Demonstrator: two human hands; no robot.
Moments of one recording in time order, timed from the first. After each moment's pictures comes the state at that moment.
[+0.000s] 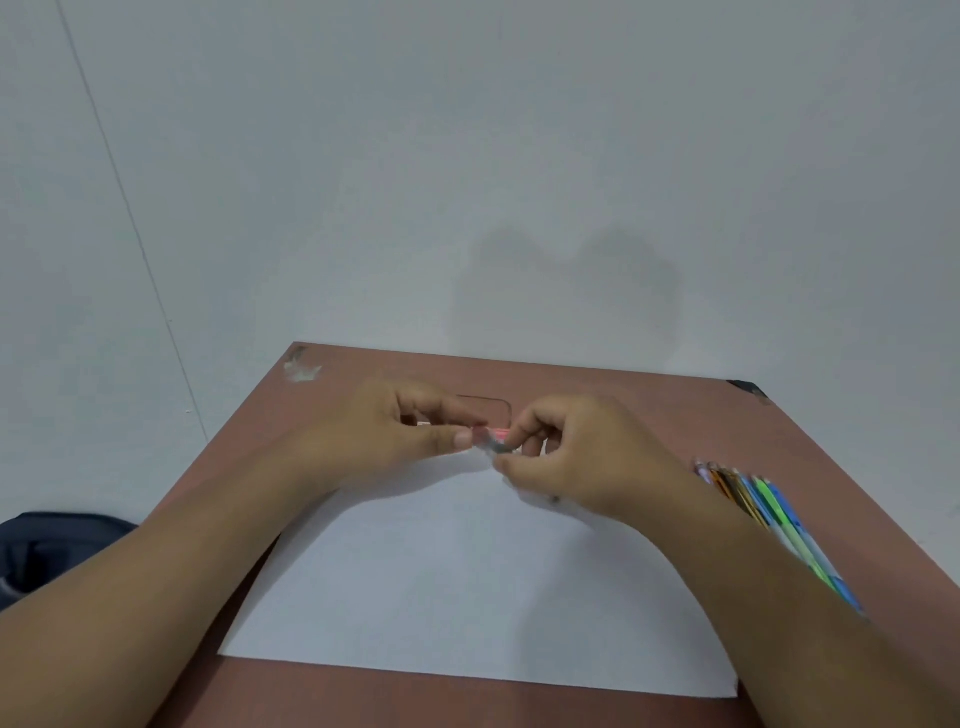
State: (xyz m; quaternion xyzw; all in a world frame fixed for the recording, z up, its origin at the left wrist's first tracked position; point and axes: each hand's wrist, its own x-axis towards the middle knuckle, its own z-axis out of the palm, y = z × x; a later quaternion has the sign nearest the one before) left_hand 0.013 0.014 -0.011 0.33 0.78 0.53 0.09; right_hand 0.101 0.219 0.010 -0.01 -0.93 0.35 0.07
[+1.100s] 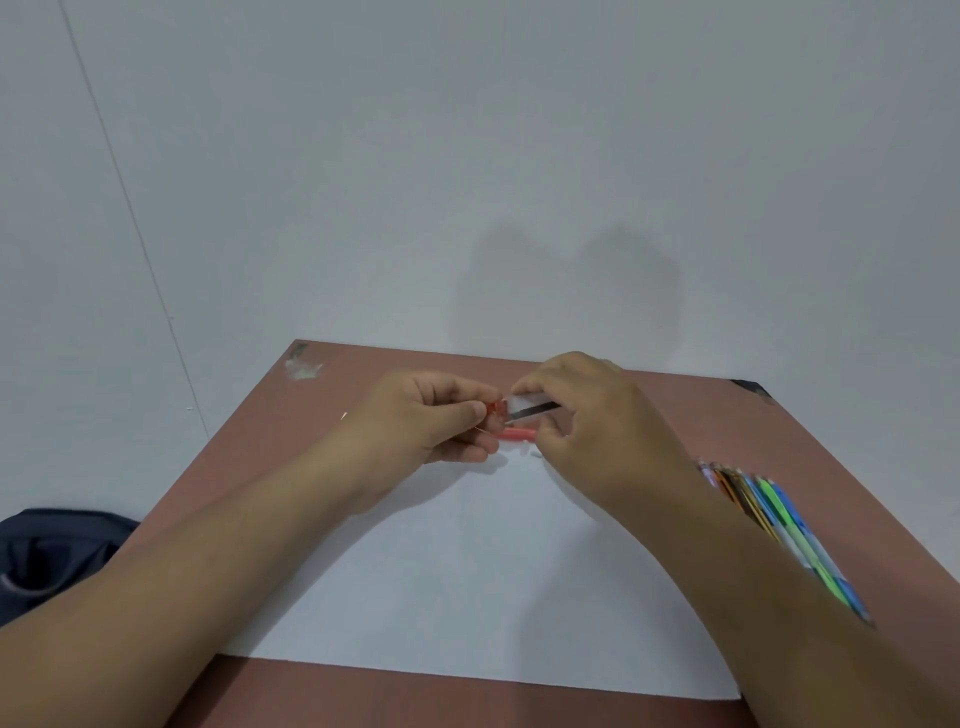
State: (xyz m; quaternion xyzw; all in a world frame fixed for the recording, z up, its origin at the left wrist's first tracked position) left_hand 0.027 0.037 -0.009 0.20 0.67 0.69 0.19; right_hand 0.086 0.230 0.000 0.08 -0.95 0.18 0.24
